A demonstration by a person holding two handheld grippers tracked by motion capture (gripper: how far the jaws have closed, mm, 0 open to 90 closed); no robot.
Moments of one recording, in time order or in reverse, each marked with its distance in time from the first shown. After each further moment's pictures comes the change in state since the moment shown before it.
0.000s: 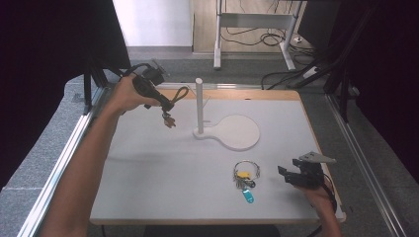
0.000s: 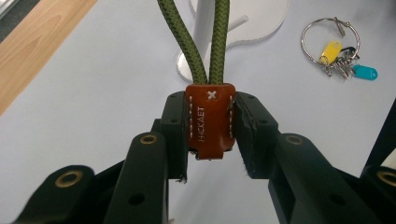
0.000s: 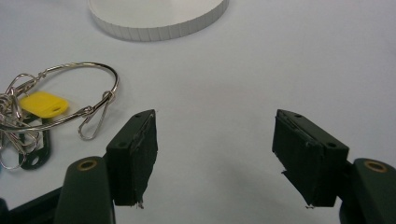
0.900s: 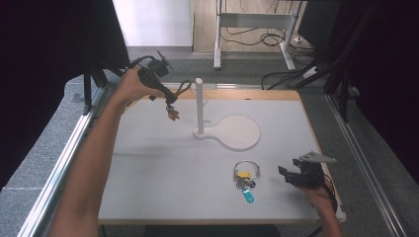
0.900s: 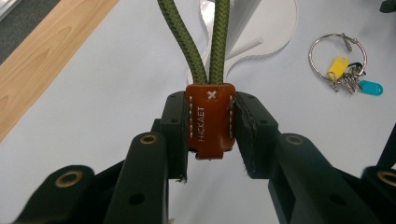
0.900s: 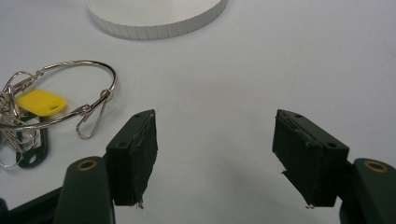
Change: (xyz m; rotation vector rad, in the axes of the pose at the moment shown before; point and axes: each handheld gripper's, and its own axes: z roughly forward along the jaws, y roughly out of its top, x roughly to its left) left arm 0.019 0.022 0.004 0.007 -0.005 -0.016; right arm -0.001 0.000 0.000 0.003 -0.005 -0.005
